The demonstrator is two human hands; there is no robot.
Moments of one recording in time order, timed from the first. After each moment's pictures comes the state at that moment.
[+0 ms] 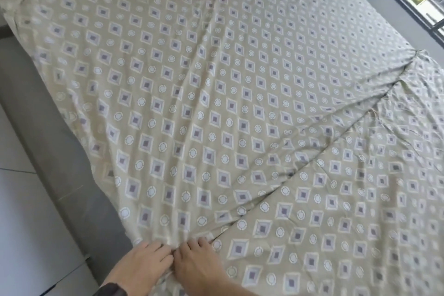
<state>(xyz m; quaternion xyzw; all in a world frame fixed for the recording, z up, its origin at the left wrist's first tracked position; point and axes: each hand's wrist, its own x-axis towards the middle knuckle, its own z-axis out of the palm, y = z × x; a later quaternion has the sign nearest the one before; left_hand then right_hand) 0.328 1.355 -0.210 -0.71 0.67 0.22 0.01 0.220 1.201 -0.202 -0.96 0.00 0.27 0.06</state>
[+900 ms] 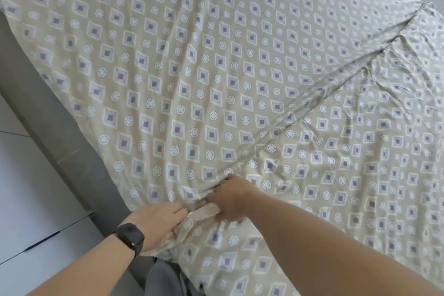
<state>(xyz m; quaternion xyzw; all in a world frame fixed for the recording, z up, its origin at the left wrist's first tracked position) 0.291 1.325 -0.193 -0.69 0.63 0.36 0.02 0.198 1.087 -0.165 -0.88 -0.15 0.44 0.03</state>
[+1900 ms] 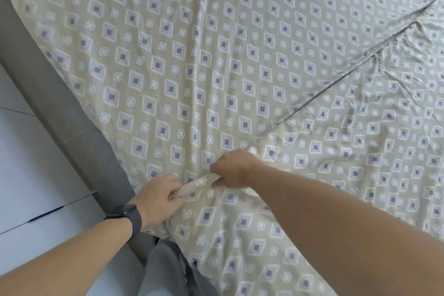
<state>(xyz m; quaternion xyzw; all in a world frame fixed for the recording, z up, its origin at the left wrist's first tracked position) 0.276 1.308 -0.180 -0.79 0.35 0.44 -0.23 0.210 1.064 -0.150 -0.90 -0.10 0.41 0.07</state>
